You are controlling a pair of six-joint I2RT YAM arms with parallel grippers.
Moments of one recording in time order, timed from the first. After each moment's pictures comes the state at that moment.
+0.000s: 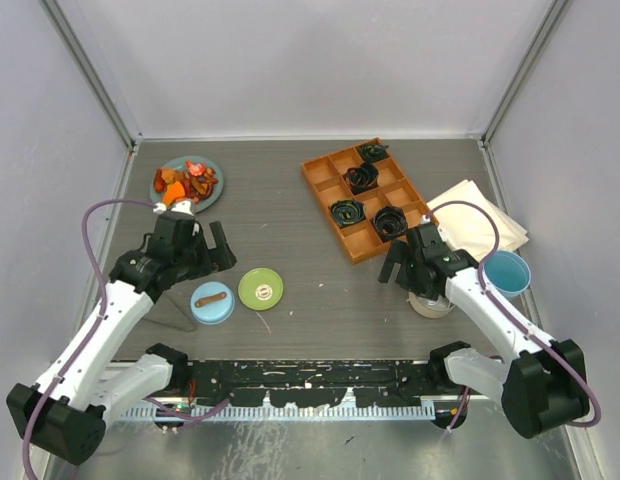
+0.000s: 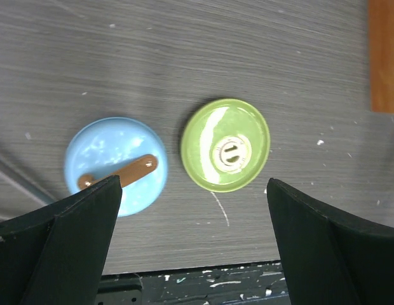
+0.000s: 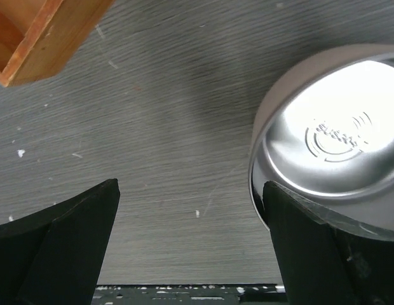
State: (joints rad) left arm -0.38 0.93 0.89 -0.79 -0.07 -0.59; right arm 0.32 1.05 0.69 -0.73 0.11 0.65
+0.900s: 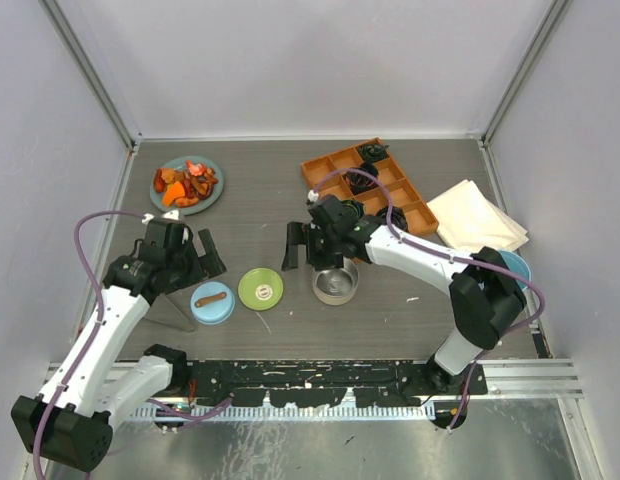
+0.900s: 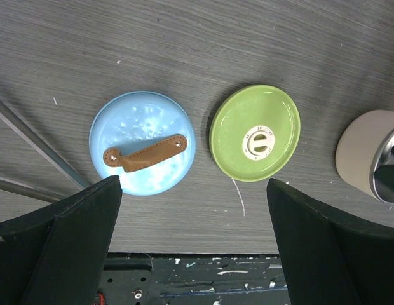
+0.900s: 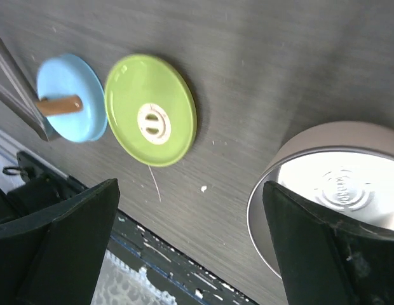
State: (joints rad) left arm -0.27 0.89 0.86 -0.88 -0.05 -0.59; right arm 0.76 1.61 1.11 -0.42 -0.20 0.71
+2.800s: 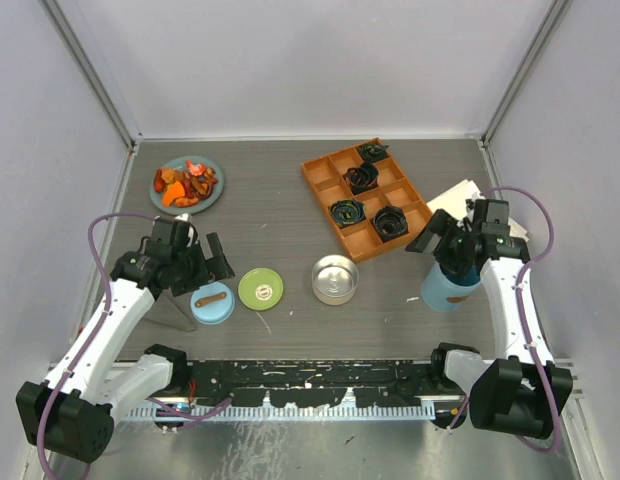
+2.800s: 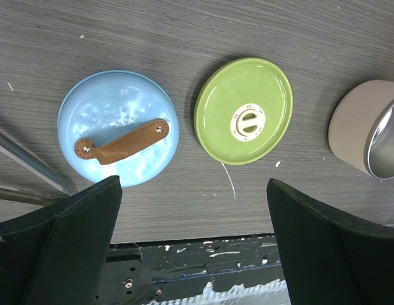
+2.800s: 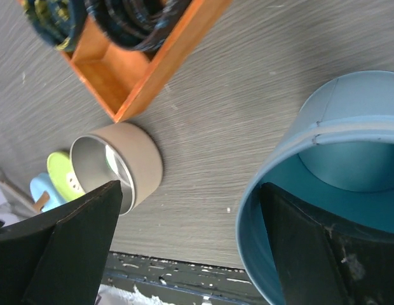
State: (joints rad) left arm -0.26 0.94 0.83 -0.87 0.07 -0.59; right arm -0.19 1.06 0.89 -0.82 -0.36 0.43
